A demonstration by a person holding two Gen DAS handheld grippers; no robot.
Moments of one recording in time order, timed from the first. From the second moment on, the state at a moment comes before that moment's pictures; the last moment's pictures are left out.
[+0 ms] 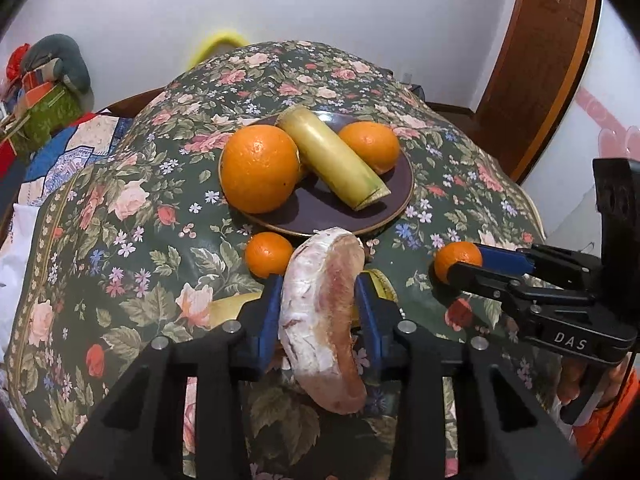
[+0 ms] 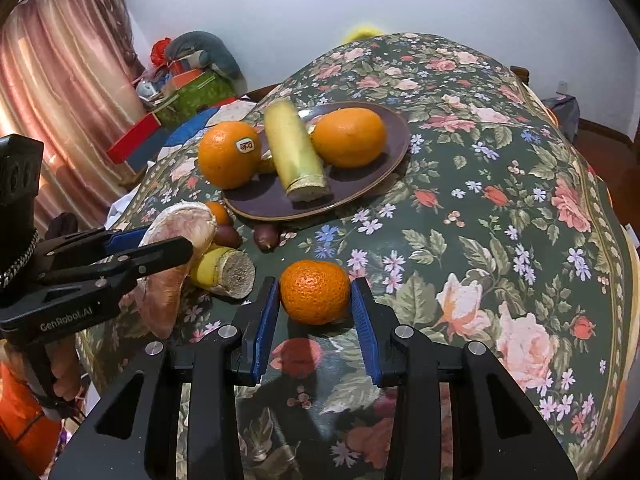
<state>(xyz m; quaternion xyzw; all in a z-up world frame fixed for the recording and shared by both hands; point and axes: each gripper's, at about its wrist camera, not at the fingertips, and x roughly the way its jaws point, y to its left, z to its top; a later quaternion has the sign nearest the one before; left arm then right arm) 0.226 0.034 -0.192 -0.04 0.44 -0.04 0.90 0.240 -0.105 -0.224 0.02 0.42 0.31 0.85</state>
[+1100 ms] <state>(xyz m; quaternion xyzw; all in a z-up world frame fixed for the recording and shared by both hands) 0.296 0.052 -0.137 -0.12 0.36 -0.06 0.92 0.291 -0.103 -0.187 0.02 0.37 0.29 0.88</state>
